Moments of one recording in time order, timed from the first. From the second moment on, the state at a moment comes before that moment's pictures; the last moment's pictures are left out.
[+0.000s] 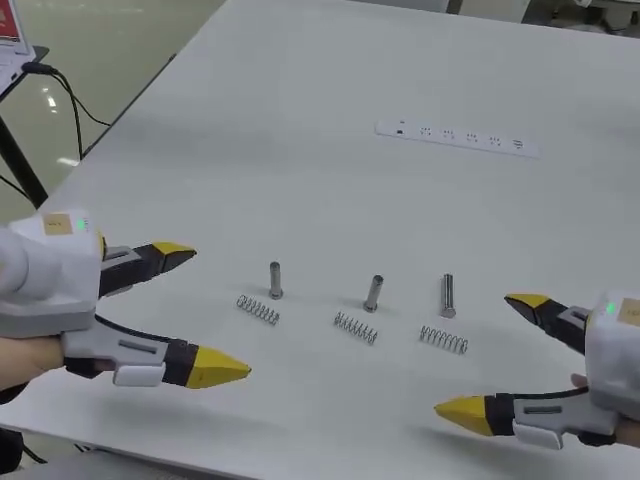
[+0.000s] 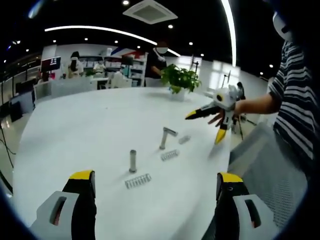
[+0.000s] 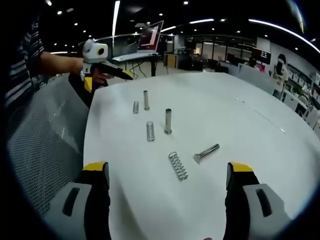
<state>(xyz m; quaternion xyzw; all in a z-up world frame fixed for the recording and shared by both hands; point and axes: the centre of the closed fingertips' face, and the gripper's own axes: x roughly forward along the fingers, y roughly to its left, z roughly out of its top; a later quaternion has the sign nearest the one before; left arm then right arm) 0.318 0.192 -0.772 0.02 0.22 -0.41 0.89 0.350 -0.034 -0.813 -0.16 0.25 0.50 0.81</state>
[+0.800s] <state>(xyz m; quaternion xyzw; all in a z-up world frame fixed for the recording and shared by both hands) 0.320 0.195 -0.776 0.02 0.23 -0.41 0.88 0.376 -0.026 -0.797 -0.15 0.25 0.50 0.82</state>
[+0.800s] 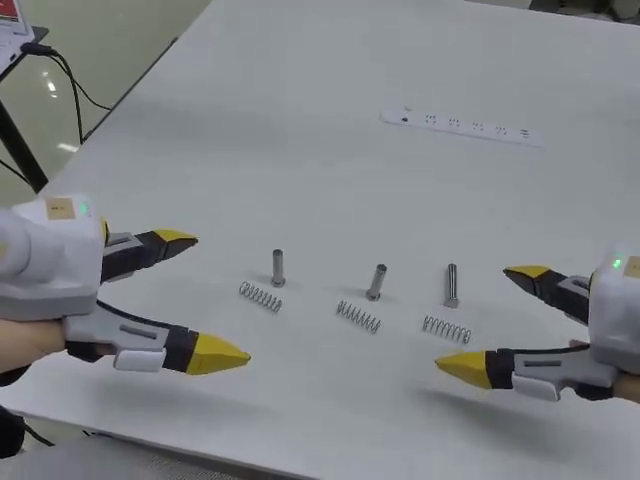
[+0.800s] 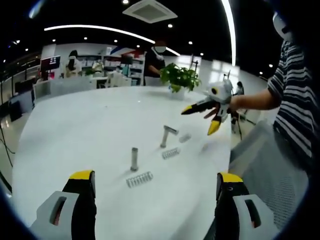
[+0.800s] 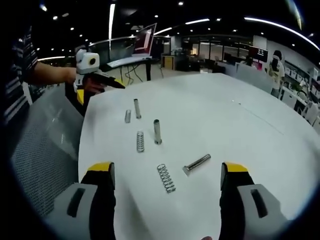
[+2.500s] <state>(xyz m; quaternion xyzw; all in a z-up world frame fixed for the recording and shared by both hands) 0.319 0.207 -0.782 0.01 0.23 -0.39 0.89 0.458 -0.028 -0.850 -0.01 0.47 0.30 0.83</state>
